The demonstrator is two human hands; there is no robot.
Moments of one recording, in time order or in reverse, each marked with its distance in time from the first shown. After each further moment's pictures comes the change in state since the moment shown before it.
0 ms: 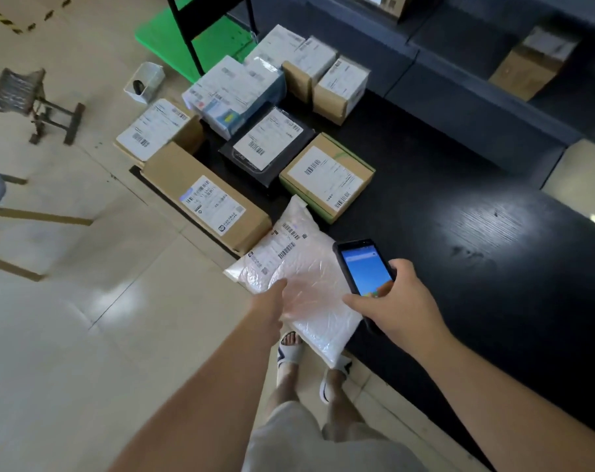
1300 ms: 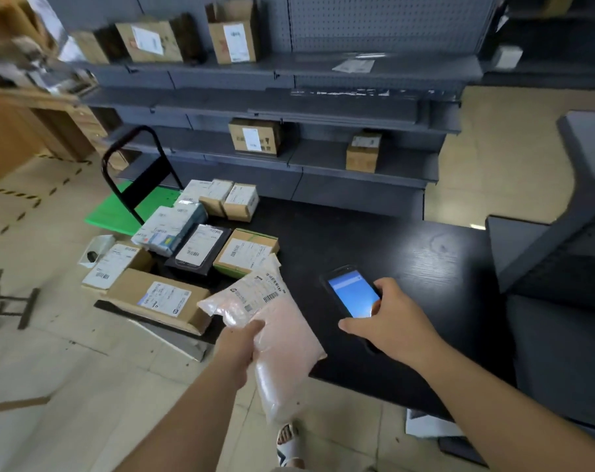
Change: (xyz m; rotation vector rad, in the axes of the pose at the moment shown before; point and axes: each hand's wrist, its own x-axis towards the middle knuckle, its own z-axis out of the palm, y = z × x) left_hand -0.124 -0.051 -0.001 0.272 -0.189 0.526; right_hand -0.184 0.100 -0.098 0.148 0.322 -0.100
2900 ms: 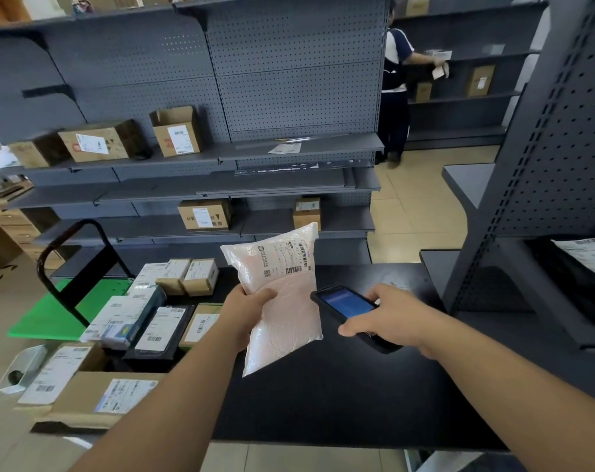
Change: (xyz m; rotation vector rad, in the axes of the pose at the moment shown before) left_hand -0.024 0.146 0.079 0.220 -0.431 0.421; right_hand -0.038 -0.035 -0.075 0.165 0.008 0.126
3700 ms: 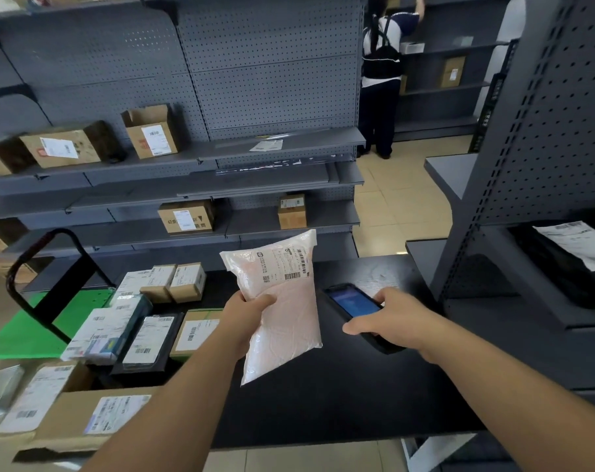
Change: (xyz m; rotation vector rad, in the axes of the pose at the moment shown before) left_hand 0.007 -0.004 0.004 0.025 -0.062 -0.025; right_hand 0.000 0.010 0.009 0.086 0.083 0.112
